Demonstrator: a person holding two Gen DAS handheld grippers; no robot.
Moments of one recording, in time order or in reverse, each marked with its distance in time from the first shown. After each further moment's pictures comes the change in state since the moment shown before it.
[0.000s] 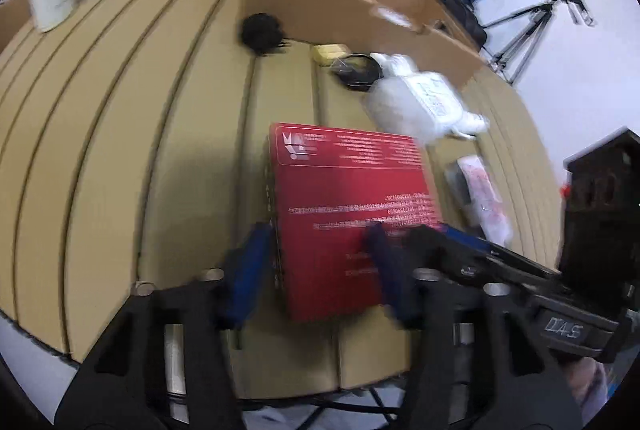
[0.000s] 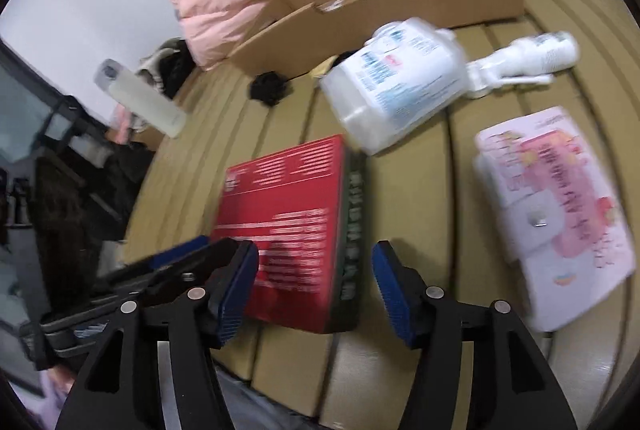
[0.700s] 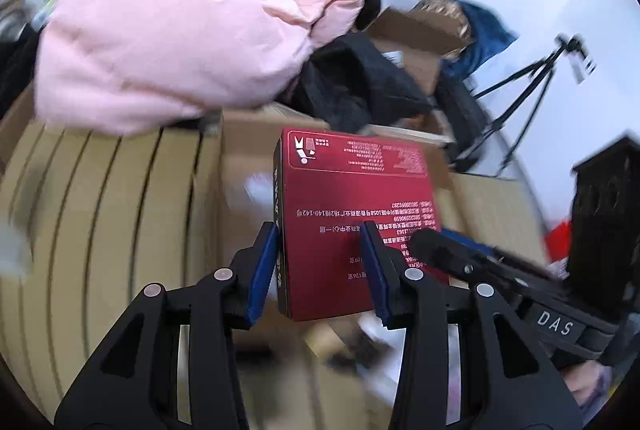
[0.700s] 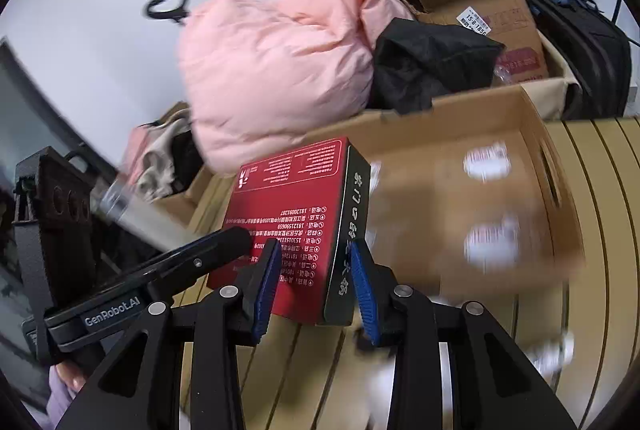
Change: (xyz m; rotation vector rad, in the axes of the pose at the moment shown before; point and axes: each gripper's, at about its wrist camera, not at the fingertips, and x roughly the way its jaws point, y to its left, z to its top) left arm 0.032 -0.002 0.270 0.085 -0.107 -0.009; right arm -0.008 0.037 0.232 -0.064 -0.140 -0.043
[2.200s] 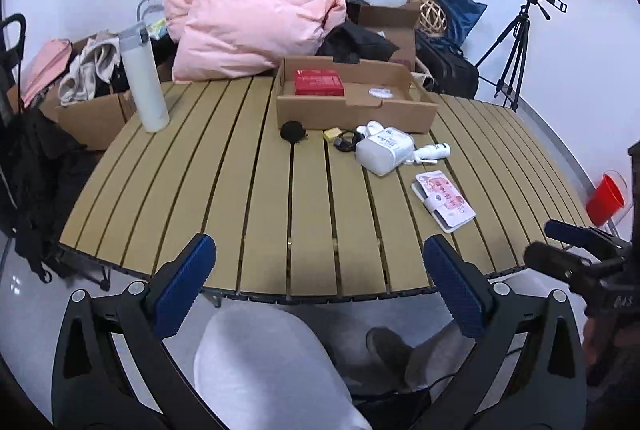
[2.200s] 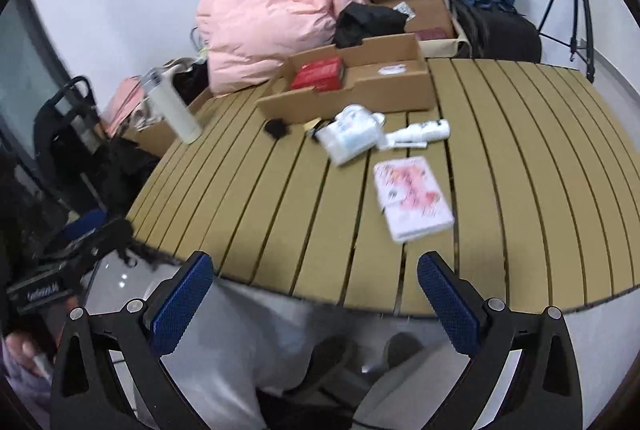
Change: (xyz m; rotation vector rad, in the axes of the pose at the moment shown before) left arm -0.244 -0.091 -0.313 0.084 -0.183 0.239; right arm -0.221 0.022 -0.272 -0.131 -0.015 -0.162
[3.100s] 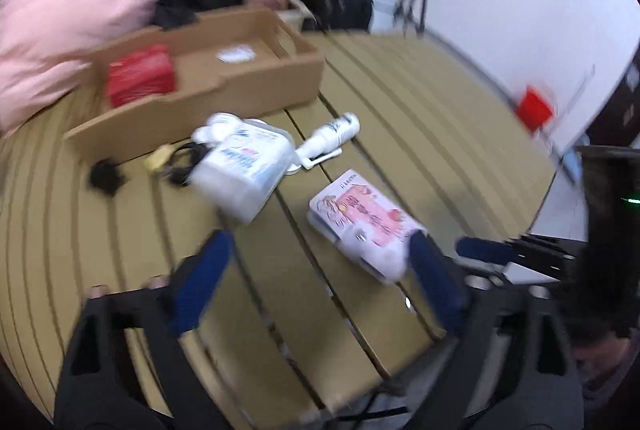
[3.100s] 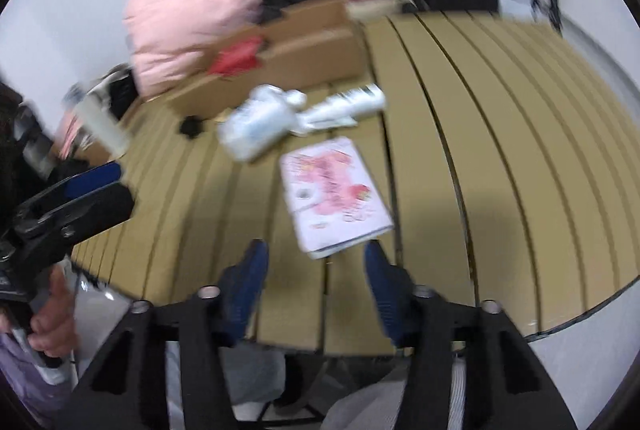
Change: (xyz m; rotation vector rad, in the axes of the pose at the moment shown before) left arm 0.197 -0.108 0.066 0.320 0.247 -0.380; right arm 0.079 -0.086 0.013 0.202 0.086 -0.126
